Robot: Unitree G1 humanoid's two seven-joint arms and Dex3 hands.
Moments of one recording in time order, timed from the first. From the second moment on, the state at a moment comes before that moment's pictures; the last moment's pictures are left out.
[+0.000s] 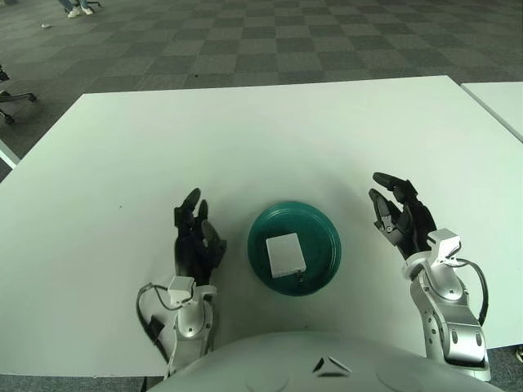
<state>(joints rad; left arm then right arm) 0.49 -0.13 -0.09 -0.03 0.04 -0.50 0.28 0.33 -0.06 -0.09 -0.53 0.07 0.33 0.04</state>
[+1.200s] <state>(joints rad) 0.56 -0.14 -0.12 -0.06 0.06 -0.52 0.21 0.30 -0.06 0.01 -0.12 0.04 -0.13 0.05</state>
